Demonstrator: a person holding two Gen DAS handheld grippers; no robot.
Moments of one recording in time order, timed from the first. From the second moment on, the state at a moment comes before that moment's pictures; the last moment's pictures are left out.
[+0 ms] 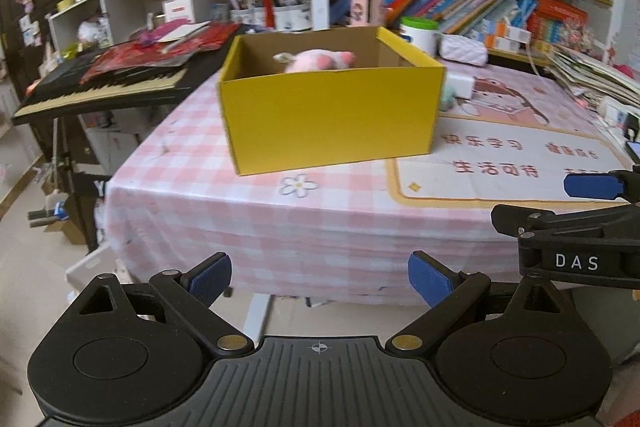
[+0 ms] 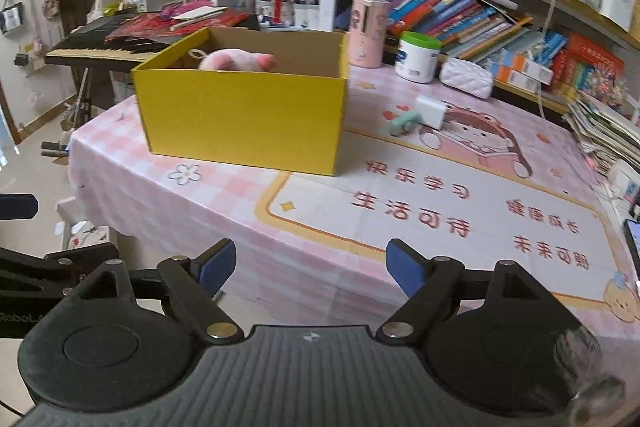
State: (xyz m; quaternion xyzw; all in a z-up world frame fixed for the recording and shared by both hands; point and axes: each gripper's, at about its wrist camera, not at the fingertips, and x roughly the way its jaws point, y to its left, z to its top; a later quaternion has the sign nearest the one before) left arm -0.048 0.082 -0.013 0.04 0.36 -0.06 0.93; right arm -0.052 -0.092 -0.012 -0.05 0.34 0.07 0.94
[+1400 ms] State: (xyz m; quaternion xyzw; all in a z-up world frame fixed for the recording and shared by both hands) left arm 0.008 -0.015 -0.011 0.08 0.35 -0.15 0.92; right arm -0.022 -0.185 -0.011 -0.02 0.34 -0.02 0.94
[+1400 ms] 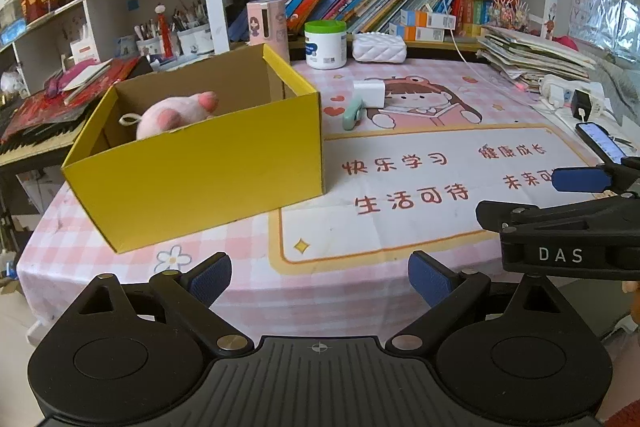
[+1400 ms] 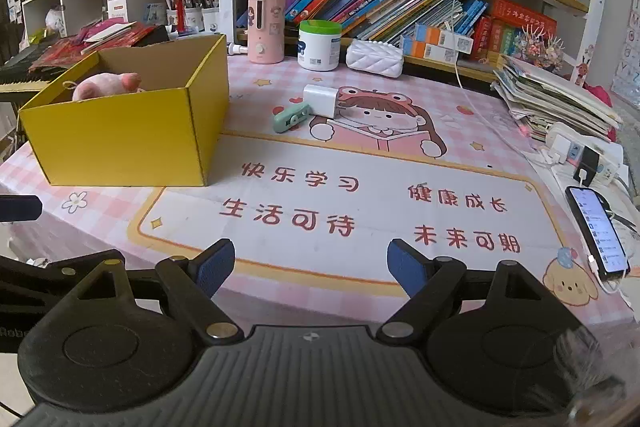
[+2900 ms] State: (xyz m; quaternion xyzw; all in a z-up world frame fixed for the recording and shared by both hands) left arm 0.173 -0.182 -0.019 0.09 0.35 -0.08 0.93; right arm 0.156 -0.349 -0.005 0.01 0.31 0.04 0.95
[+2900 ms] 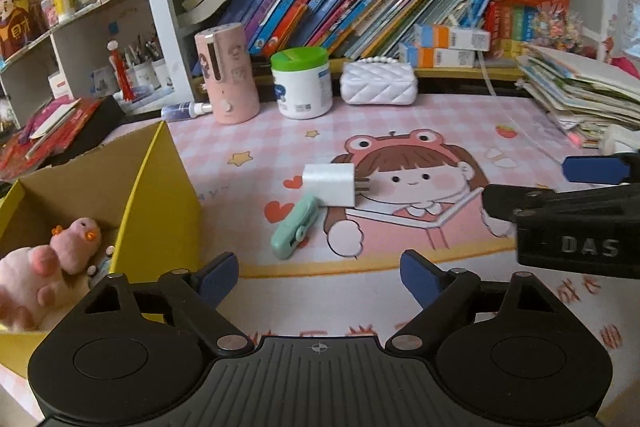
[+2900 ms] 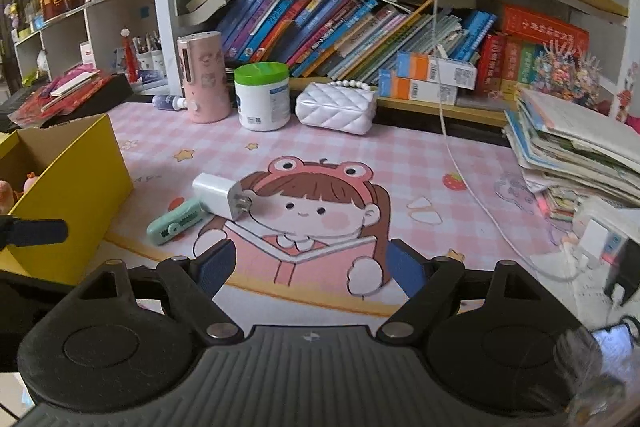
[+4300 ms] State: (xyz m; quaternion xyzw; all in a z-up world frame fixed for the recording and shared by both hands) left arm 0.205 -0.150 -0.030 0.00 0.40 -0.05 0.91; right arm 0.247 -0.341 -0.030 0.00 0.33 0.13 0.93
